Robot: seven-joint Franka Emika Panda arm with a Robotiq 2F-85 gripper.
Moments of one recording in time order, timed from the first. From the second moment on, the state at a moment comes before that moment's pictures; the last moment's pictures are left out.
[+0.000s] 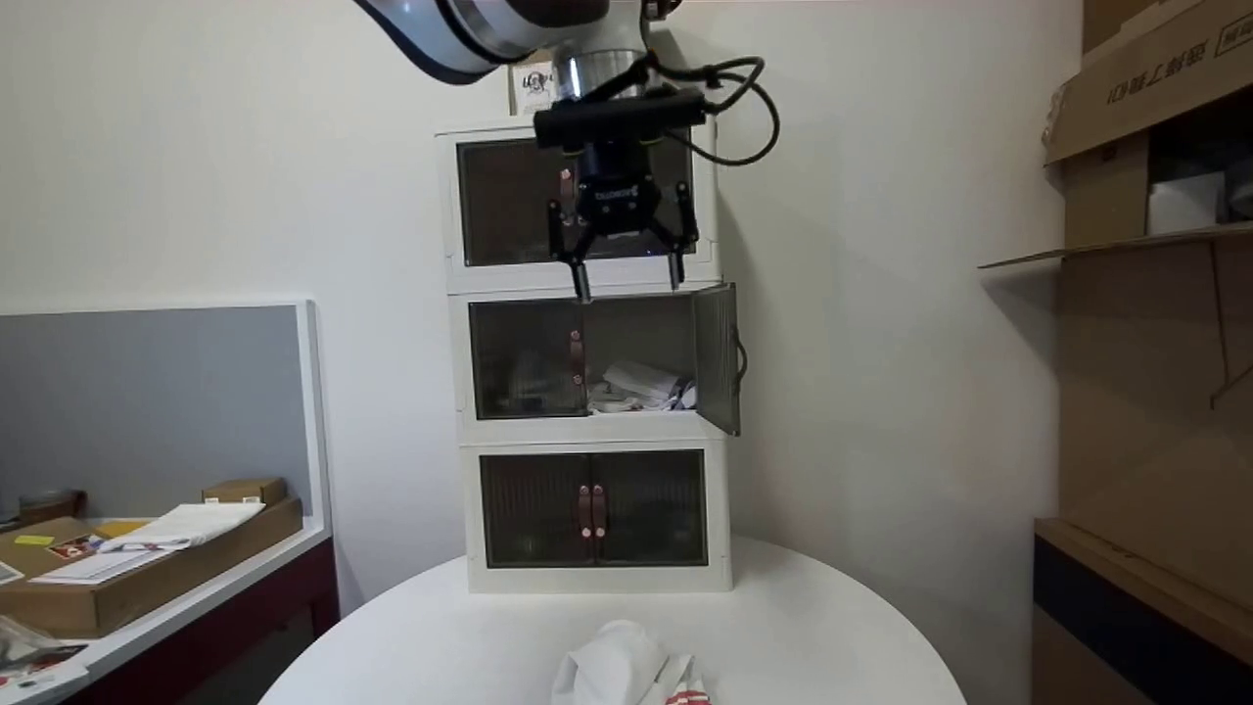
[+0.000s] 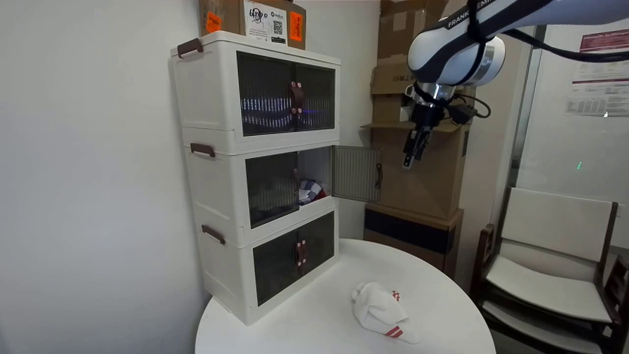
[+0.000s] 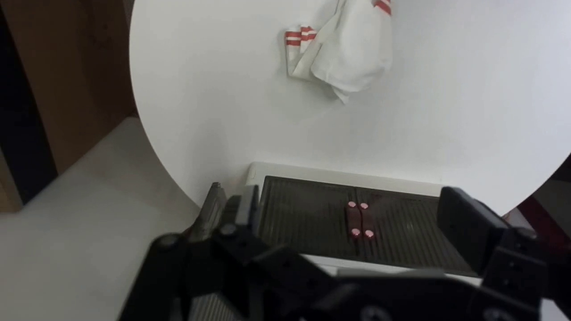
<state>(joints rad) -0.05 -0.21 -0.29 -2.02 0.00 2.07 -0.73</state>
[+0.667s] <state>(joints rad) -0.14 0.09 -0.27 -1.67 0.19 2.08 -0.96</state>
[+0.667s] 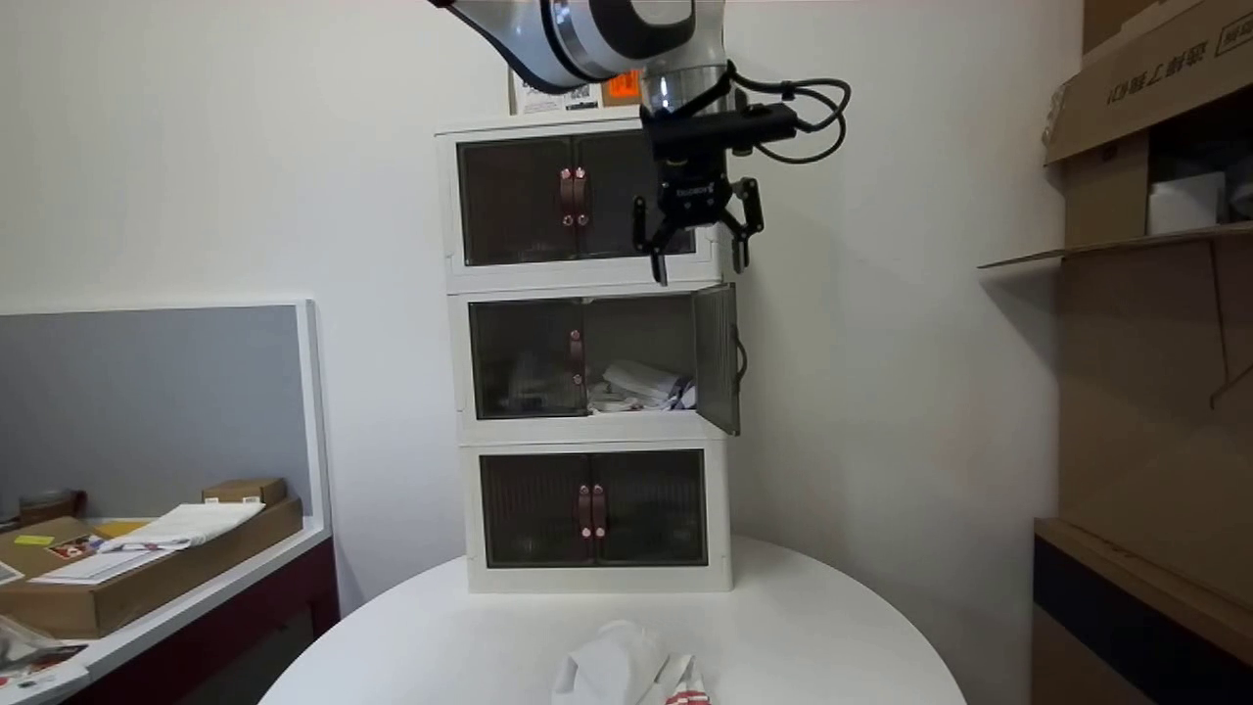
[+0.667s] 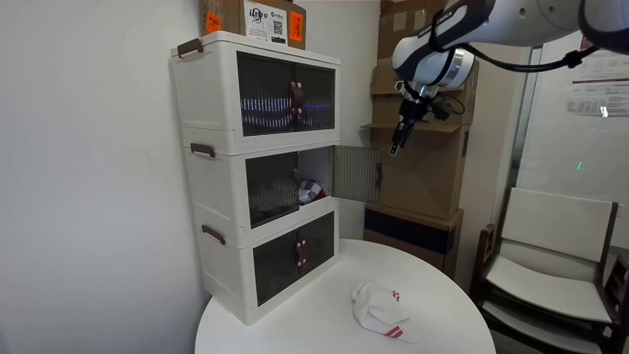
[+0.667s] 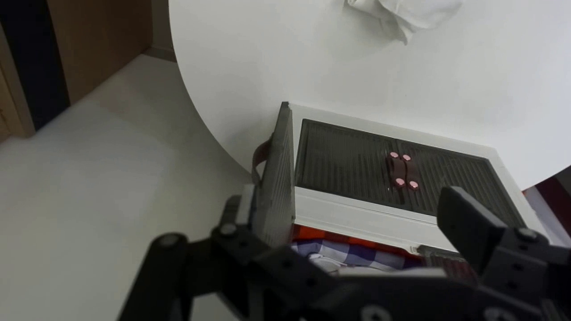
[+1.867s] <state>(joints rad) -0.29 0.46 -0.03 -1.26 0.23 1.96 -1.00</state>
